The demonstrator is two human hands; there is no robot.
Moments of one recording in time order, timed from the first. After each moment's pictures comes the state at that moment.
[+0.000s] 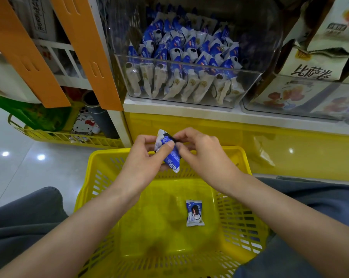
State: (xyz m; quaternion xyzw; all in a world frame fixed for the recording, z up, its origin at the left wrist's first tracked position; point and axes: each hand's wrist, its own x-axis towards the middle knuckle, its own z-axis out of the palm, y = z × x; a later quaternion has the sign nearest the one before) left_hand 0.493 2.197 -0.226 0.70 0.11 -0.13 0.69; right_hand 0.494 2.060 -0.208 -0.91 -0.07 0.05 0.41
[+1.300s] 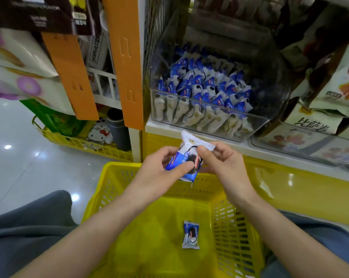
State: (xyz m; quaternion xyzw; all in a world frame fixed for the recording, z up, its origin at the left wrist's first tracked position) left_hand 0.495 2.209 -0.184 0.72 0.01 -0.12 0.68; right_hand 0.507 2.058 -0.184 -0.70 0.00 0.05 0.72
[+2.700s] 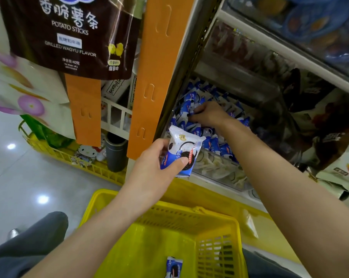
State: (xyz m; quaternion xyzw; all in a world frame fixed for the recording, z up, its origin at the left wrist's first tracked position) left_hand 0.556 2.243 -0.137 0.74 0.04 -0.06 0.67; right_hand 0.723 2.110 -0.116 -0.96 0.01 0.14 0.24
